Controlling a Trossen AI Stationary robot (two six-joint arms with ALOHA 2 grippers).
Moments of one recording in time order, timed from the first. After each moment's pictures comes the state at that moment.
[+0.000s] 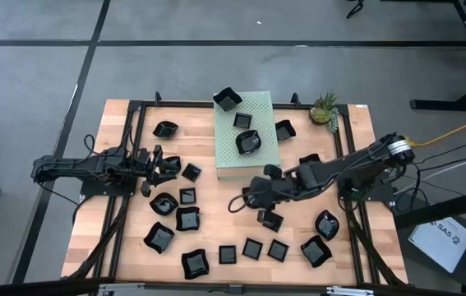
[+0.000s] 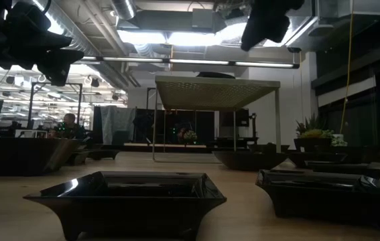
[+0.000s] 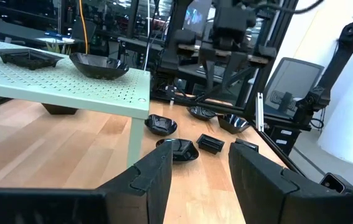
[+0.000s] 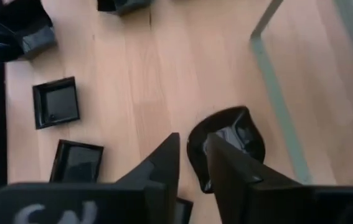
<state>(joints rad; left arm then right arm) 0.02 0.02 0.01 0.03 0.08 -0.25 0.31 1.61 1.36 -0.75 0.20 0.46</state>
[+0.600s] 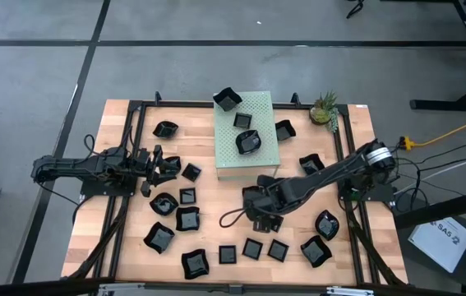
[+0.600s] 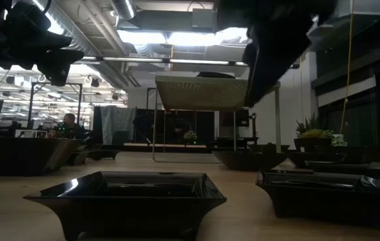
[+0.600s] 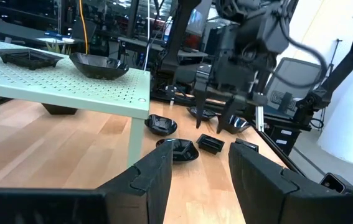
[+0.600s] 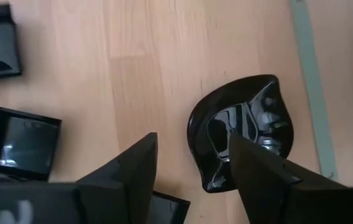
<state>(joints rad) 0.02 0.02 0.01 0.03 0.08 -0.25 0.34 1.80 1.36 -0.75 0.22 0.41</state>
